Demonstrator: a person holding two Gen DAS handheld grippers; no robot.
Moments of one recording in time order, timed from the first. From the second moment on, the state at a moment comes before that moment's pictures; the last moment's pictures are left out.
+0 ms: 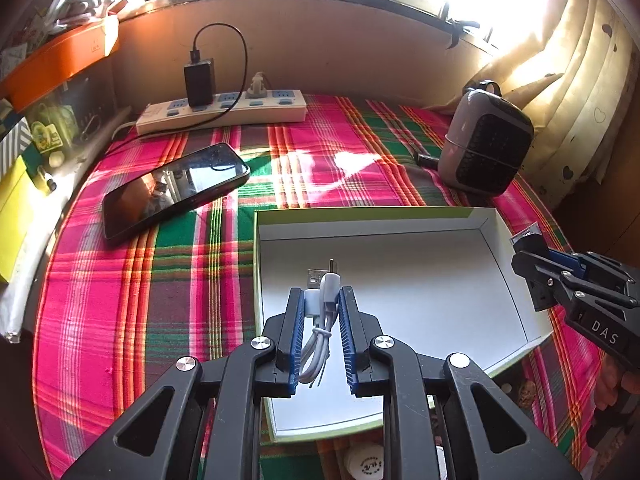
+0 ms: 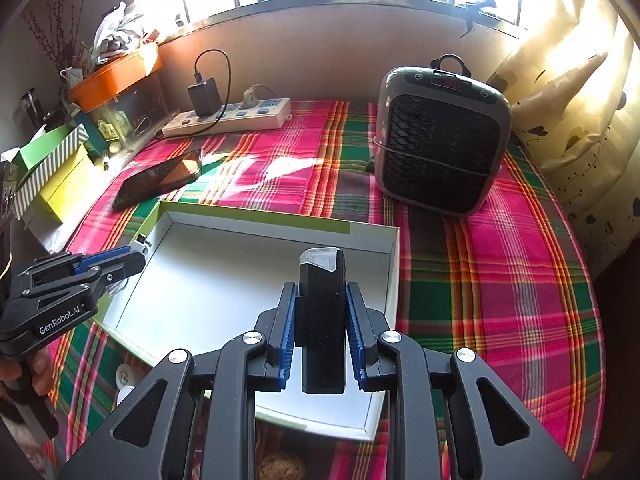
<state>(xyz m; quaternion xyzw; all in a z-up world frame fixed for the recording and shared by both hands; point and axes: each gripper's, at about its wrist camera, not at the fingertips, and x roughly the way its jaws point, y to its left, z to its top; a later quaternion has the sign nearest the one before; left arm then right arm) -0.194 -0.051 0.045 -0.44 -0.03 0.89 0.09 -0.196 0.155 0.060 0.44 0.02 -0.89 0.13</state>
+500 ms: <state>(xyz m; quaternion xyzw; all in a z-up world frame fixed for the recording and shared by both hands) -0.238 -0.044 0.020 -0.46 -0.02 0.88 0.08 -0.236 0.150 0.033 0.47 0.03 -0.88 0.11</state>
